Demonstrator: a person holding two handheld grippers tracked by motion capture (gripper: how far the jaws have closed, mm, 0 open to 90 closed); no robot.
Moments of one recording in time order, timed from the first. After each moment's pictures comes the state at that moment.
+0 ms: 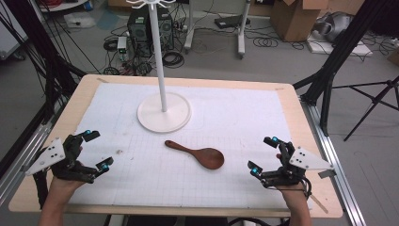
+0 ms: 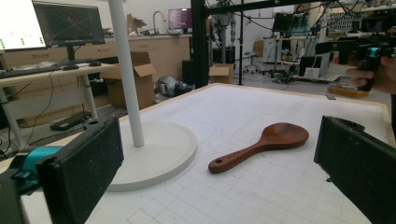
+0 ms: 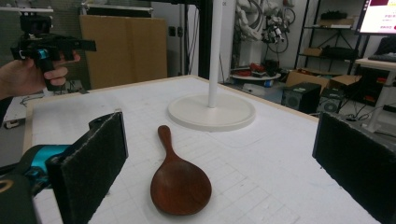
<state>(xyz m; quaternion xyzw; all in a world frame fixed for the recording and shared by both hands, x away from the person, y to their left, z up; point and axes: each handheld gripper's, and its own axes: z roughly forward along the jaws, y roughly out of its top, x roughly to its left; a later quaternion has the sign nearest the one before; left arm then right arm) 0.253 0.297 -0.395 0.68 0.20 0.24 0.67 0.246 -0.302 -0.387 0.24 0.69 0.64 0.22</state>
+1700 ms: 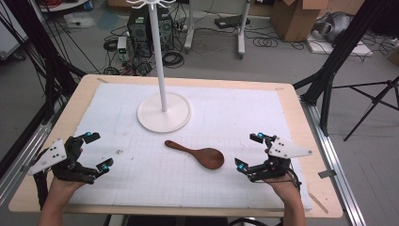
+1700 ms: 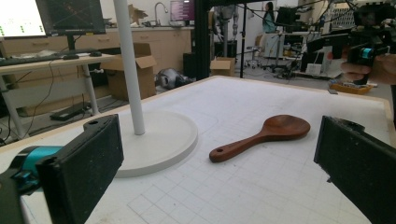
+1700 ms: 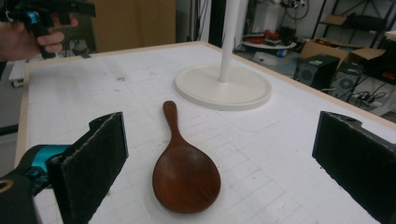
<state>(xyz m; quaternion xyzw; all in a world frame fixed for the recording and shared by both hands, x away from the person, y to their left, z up) 0.254 0.299 -0.402 0.68 0.22 0.23 0.66 0.268 -0.269 -0.380 0.23 0.75 0.58 0.20</state>
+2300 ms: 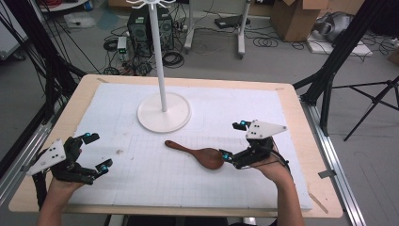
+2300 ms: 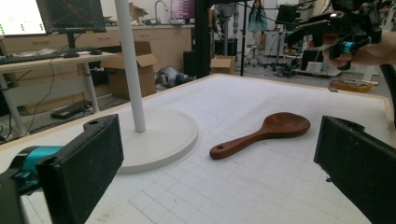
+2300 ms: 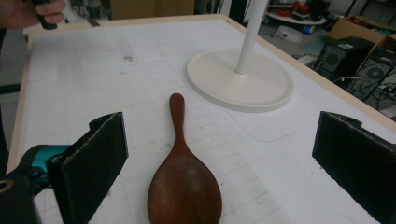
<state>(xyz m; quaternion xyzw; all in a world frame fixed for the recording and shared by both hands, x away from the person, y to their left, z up) 0.253 0.301 -0.403 0.68 0.22 0.23 0.66 0.305 -0.225 -0.352 0.18 0.82 0.52 0.18</state>
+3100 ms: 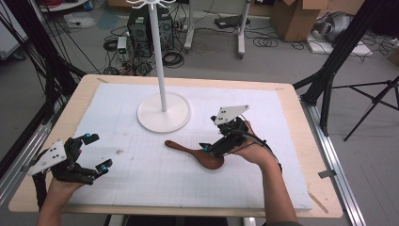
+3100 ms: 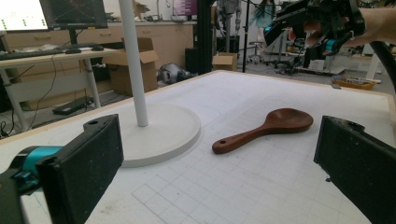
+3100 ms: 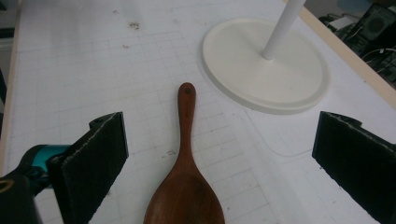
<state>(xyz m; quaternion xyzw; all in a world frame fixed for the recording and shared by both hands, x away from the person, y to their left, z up) 0.254 0.302 -0.407 0.69 0.22 0.23 0.65 0.340 -0.161 -0.333 0.15 0.88 0.42 0.14</state>
